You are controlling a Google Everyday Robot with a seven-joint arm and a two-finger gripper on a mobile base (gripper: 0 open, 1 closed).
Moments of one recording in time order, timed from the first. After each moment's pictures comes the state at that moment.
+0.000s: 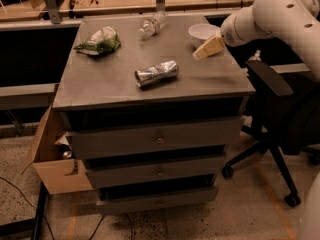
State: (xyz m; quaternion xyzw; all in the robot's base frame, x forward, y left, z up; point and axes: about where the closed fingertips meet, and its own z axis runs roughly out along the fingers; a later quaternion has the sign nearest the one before) arm 0.795 -0.187 0.920 -0.38 0.80 -0.02 0.47
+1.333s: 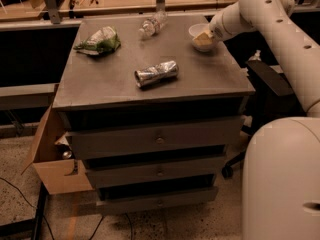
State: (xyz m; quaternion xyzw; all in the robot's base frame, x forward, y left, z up) arm 0.854 -0.165 0.900 -0.40 0.79 0.01 0.46
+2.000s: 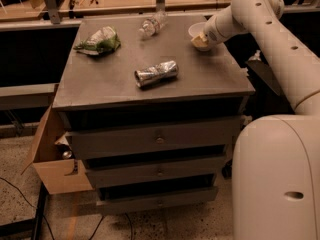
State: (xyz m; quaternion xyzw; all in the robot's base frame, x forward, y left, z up) arm 0.860 -0.150 0.879 -0.42 0.80 0.02 0.43
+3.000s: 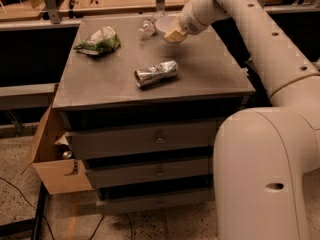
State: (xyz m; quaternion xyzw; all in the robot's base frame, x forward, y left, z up) arm 0.829 -0.050 0.914 -0.58 0.69 0.05 0.42
